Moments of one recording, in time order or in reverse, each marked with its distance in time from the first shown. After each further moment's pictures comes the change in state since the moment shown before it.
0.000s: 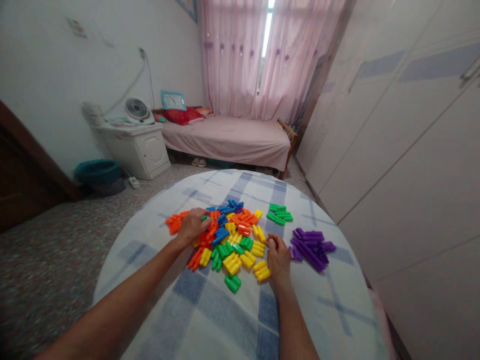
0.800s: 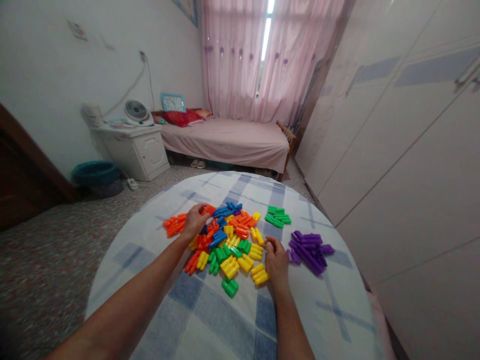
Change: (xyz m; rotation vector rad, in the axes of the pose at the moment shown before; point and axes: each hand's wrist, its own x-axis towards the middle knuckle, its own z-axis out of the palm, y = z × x) left_hand 0.027 0.005 0.016 -0.365 0.084 -0.331; right_hand 0.002 0.004 0.000 -0.001 -0.022 0.008
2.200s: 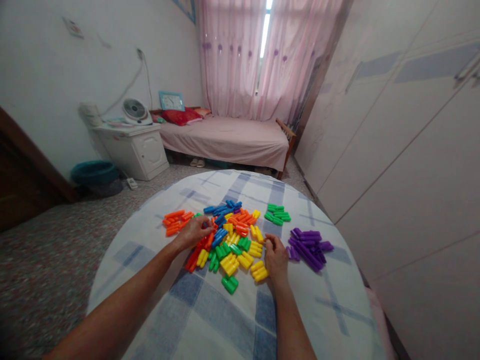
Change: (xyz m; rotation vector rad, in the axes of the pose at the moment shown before) left_hand -0.034 0.001 -0.019 0.063 -0.342 0.210; right_hand -0.001 -0.003 -0.001 -0.003 0.025 -0.029
